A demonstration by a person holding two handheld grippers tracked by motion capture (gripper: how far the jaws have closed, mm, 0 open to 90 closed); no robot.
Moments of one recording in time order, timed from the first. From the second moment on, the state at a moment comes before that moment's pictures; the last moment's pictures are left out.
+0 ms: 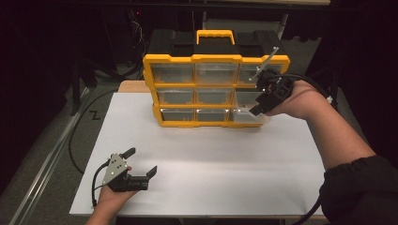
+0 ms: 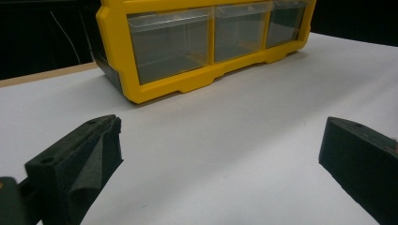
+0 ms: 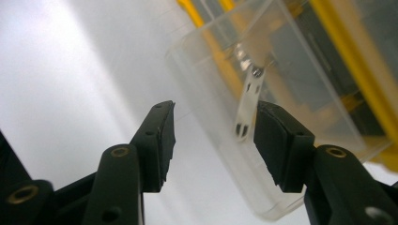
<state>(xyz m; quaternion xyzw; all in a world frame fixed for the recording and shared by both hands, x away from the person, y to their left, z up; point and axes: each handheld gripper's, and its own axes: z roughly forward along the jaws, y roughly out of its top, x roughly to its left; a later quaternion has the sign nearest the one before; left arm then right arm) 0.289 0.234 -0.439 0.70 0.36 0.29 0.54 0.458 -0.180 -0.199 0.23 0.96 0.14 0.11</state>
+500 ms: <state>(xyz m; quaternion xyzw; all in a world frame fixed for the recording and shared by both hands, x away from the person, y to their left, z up) 0.289 0.232 -0.439 0.71 0.36 0.29 0.54 0.423 -0.201 -0.218 0.25 0.95 0.14 0.10</state>
